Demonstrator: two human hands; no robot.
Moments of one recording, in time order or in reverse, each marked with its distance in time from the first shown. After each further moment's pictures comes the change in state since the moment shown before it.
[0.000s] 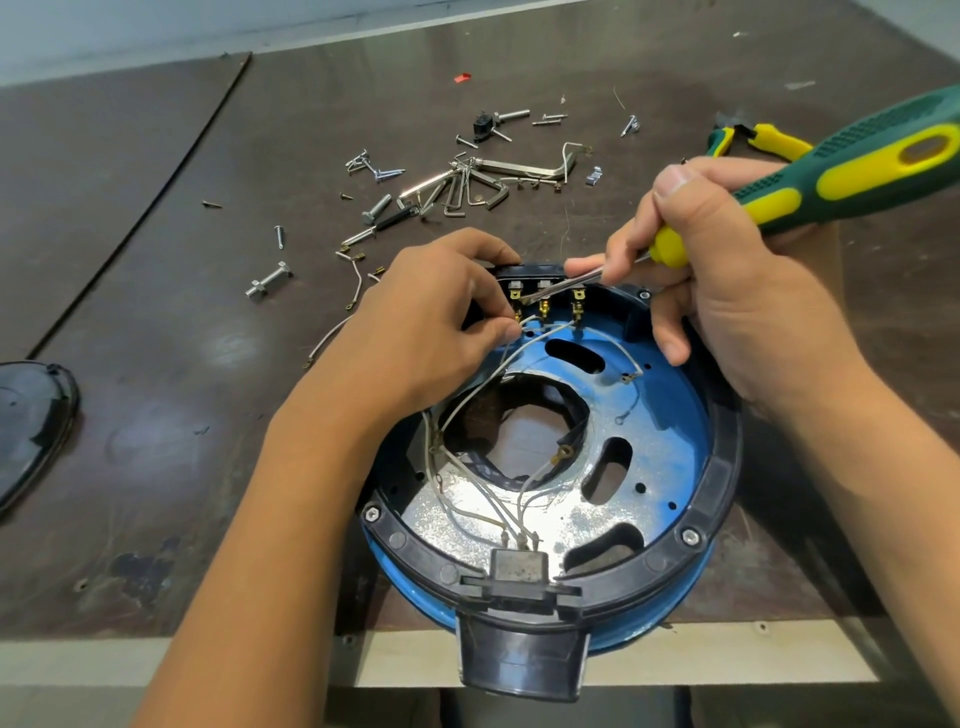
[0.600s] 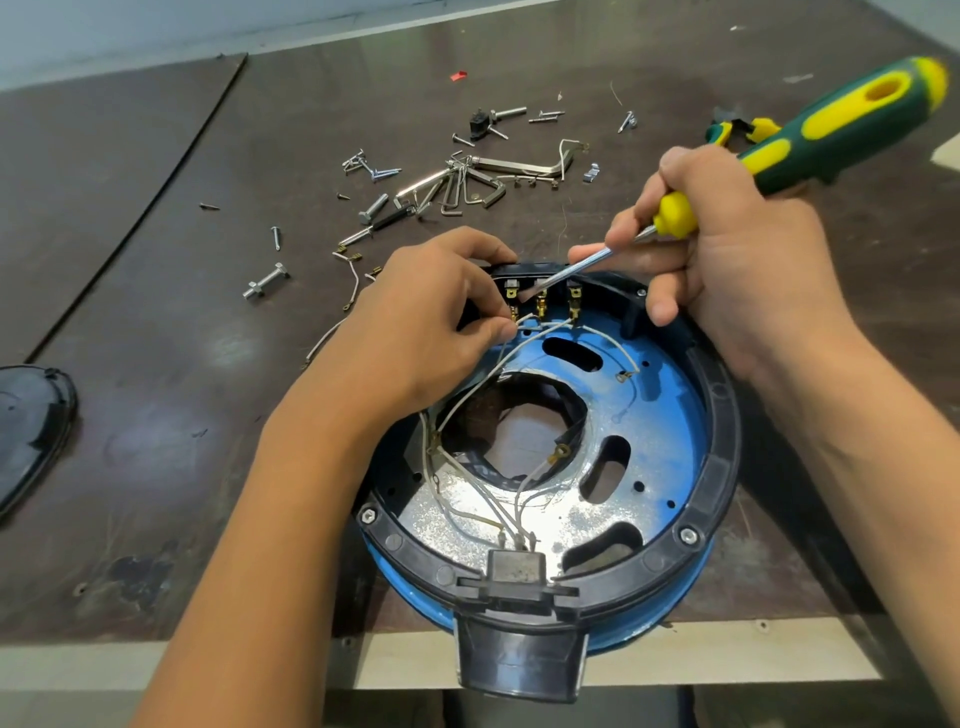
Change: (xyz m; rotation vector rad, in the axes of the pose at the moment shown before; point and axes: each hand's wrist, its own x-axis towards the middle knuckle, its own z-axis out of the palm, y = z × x) left_hand 0.000 -0.001 0.000 0.006 0.004 0.009; right_hand 0.015 -0.002 0.003 0.096 0.246 0.317
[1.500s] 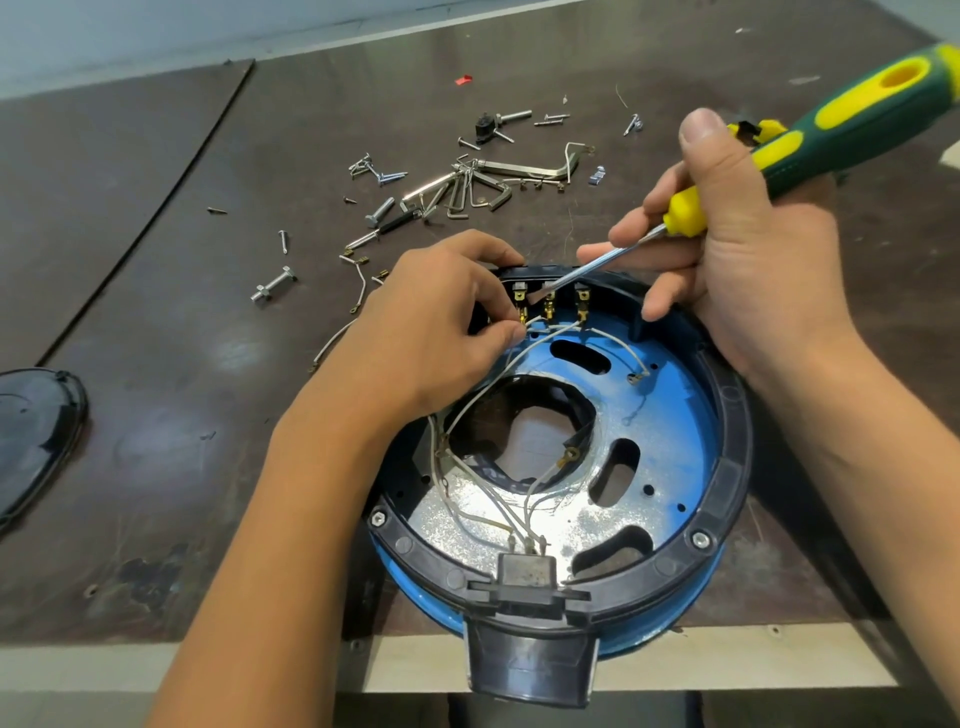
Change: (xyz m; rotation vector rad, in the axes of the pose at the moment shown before) left_hand 0.000 0.002 -0.001 0.008 0.009 -0.006; right_hand -0.002 0.002 0.002 0.037 -0.006 -0.102
